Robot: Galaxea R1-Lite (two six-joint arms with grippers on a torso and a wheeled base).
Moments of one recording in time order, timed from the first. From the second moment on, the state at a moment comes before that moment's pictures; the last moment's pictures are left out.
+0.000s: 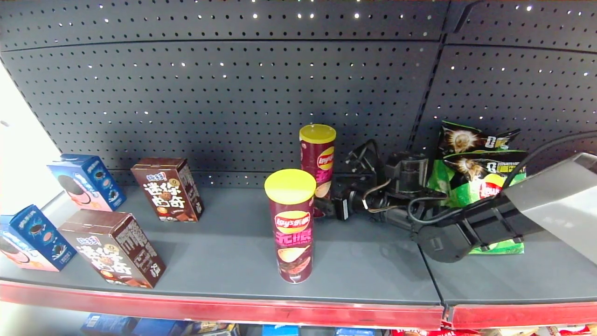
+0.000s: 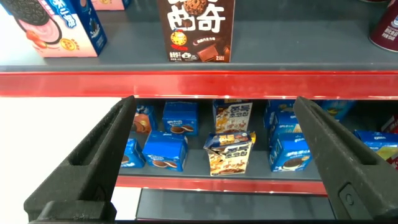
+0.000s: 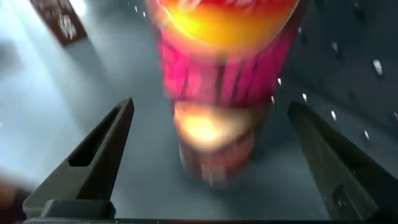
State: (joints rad) left arm 0.03 0.07 0.00 0.00 -0.01 0.01; right arm 0.56 2.11 -1.17 -0.82 0.25 -0.09
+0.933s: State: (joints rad) left arm 0.03 0.07 0.00 0.00 -0.01 0.01; right arm 0.55 1.58 -0.66 -0.87 0.17 -0.10
